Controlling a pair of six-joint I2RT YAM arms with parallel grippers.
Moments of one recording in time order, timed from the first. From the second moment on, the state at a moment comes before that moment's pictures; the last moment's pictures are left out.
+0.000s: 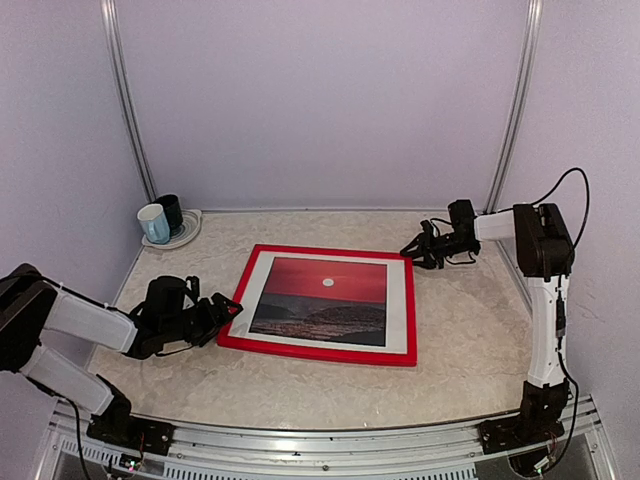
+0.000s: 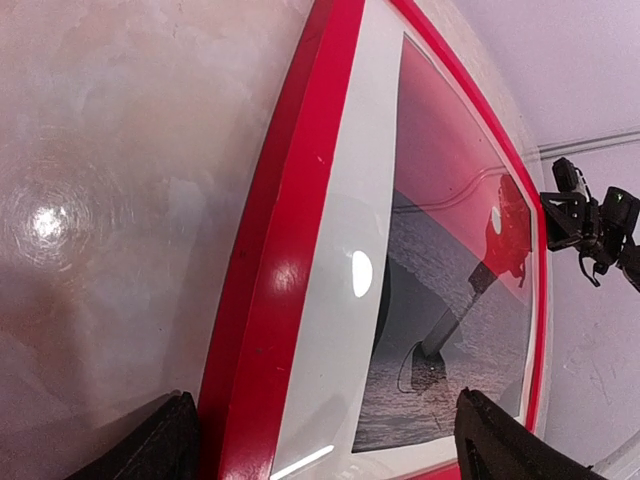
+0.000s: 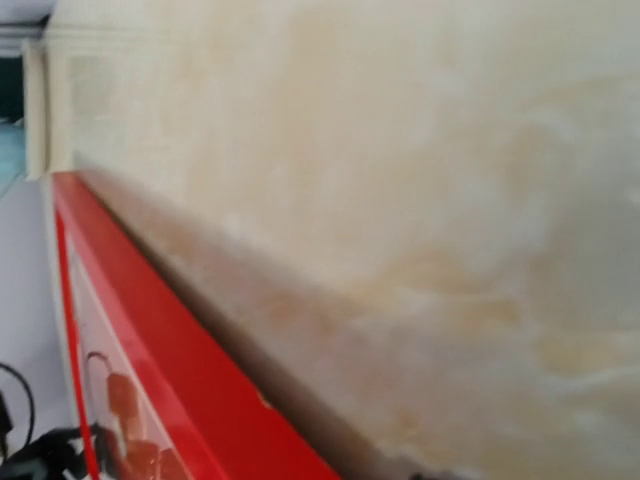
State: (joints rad) left arm -0.48 1.40 0.31 0.50 0.14 -0.96; right arm 0.10 2.32 1.61 -0.27 -0.88 0.50
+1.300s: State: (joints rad) left arm -0.56 1.14 0.42 0.27 -0.02 -0.91; right arm 0.10 2.01 1.62 -0.30 -0.35 0.45
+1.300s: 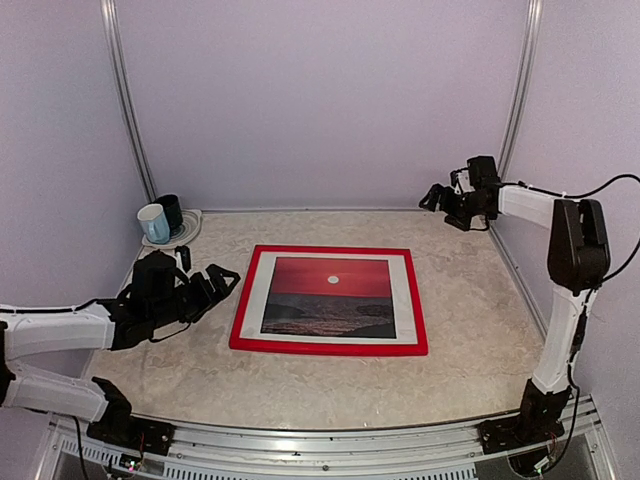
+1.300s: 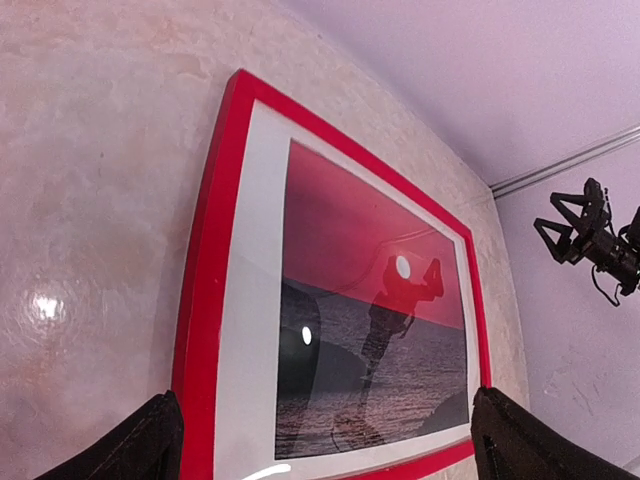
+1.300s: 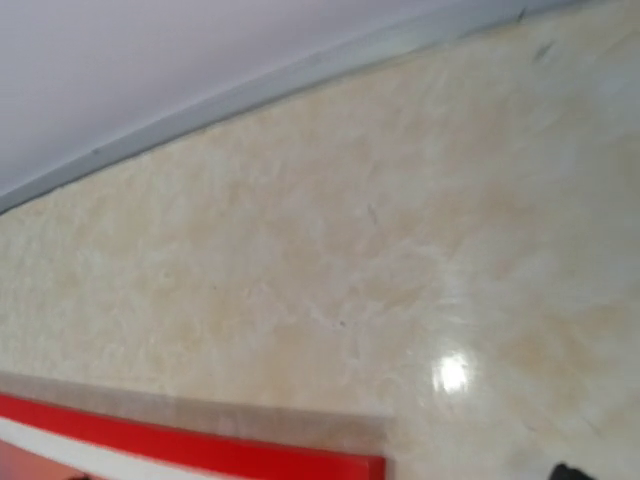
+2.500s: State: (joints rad) left arm -0.48 0.55 0.68 -0.30 -0.28 -0.24; right arm 0.27 0.41 0.71 -0.46 -0.11 0.18
